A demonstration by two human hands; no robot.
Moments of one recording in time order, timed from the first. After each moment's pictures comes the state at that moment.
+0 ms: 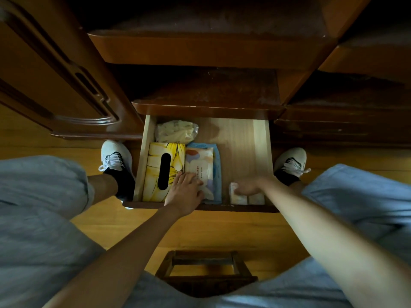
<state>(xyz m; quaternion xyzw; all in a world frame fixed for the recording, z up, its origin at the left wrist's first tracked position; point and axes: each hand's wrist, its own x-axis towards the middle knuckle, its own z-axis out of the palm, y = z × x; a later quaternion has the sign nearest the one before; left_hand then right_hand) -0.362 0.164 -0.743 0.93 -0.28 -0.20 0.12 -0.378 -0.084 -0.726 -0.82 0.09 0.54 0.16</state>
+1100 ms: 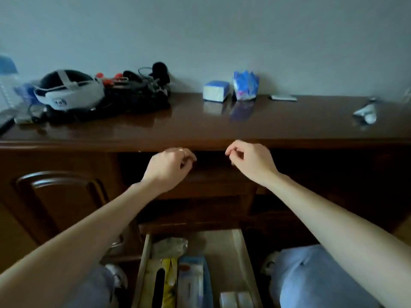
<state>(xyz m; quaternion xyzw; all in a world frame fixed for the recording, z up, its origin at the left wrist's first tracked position) -0.221 0.129 -0.337 0.88 -0.37 0.19 0.22 -0.310 -0.124 -0.328 -0.95 0.02 -0.27 0.18</state>
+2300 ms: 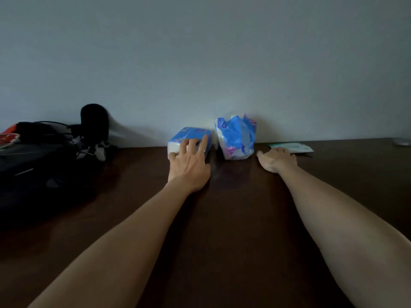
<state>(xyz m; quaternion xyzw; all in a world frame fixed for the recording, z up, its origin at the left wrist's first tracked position) 0.116 -0.191 -0.288 0.91 -0.32 0.20 0.14 0.045 -0.448 -0.271 -0.91 0.41 -0.05 0.05</state>
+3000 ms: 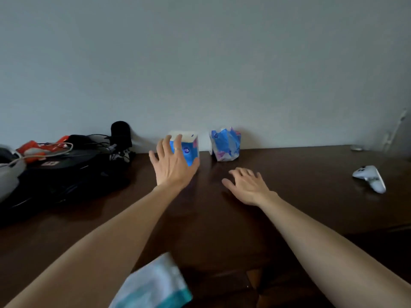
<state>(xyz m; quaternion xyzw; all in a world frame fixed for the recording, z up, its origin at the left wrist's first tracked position) 0.021 -0.097 -0.243 0.89 -0.23 0.29 0.27 -0.096 -0.294 -0.262 -0.98 0.19 -0.07 0.06</state>
